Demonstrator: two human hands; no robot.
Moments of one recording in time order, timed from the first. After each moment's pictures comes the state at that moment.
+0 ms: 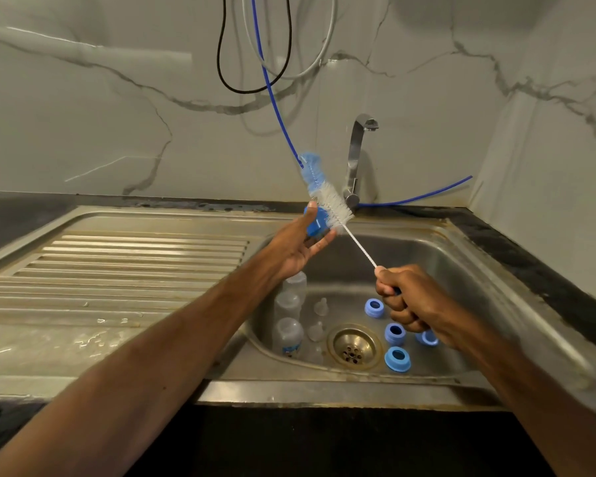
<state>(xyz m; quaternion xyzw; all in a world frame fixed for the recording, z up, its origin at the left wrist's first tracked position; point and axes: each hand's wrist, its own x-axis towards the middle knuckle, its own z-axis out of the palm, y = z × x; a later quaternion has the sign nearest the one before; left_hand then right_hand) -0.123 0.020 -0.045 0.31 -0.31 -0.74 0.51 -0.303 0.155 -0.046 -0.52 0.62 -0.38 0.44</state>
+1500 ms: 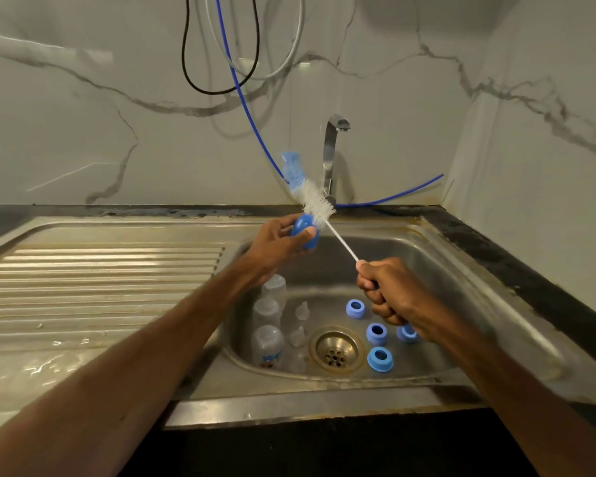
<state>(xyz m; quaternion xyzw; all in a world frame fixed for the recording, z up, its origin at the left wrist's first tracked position) -0.117 0.014 -0.060 0.33 -0.64 -0.53 0.45 -0.304 0.149 -0.044 -0.51 0.64 -0.41 0.41</state>
